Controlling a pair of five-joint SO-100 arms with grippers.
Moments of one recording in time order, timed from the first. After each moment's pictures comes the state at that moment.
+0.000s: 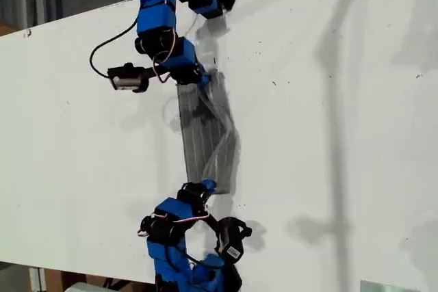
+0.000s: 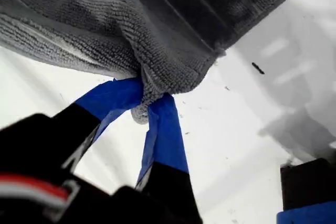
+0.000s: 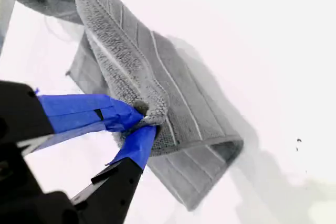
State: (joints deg) arm 0 -0.2 85.7 62.8 95.8 -76.7; arm 1 0.7 103.1 89.6 95.4 74.1
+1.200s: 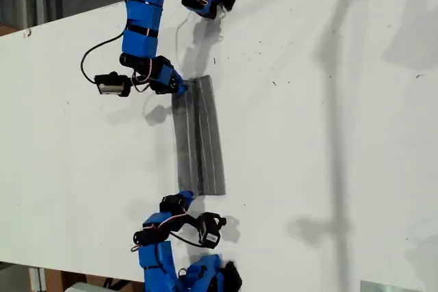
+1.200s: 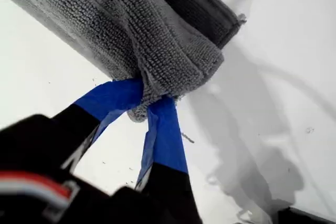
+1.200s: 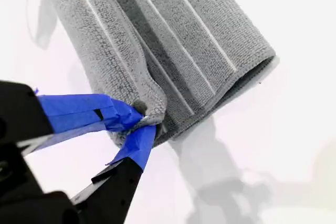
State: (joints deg) arm 0 -22.1 107.8 116.7 68.1 -68.2; arm 1 21.9 94.6 102.7 81.2 58.6
